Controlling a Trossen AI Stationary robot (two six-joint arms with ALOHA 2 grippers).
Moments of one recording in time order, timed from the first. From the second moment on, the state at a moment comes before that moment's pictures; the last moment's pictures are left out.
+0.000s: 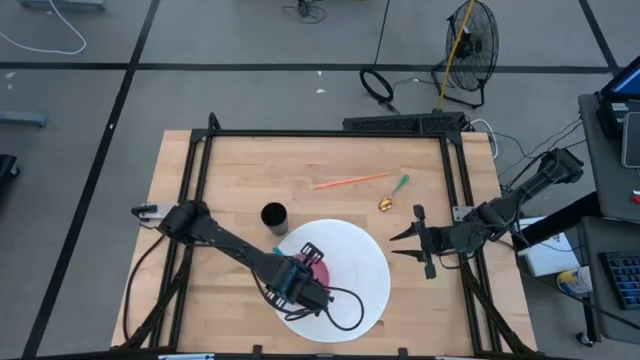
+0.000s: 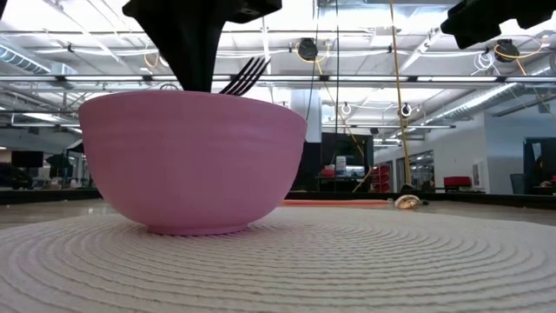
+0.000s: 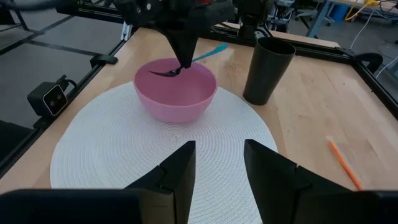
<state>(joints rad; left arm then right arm) -0.47 2.12 1.90 -1.33 -0.27 0.23 0.60 0.79 0.54 -0.18 0.47 0.11</state>
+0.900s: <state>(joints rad) -0.46 2.17 1.89 -1.36 -0.24 0.24 0.60 0.79 0.54 -0.17 0.47 0.13</state>
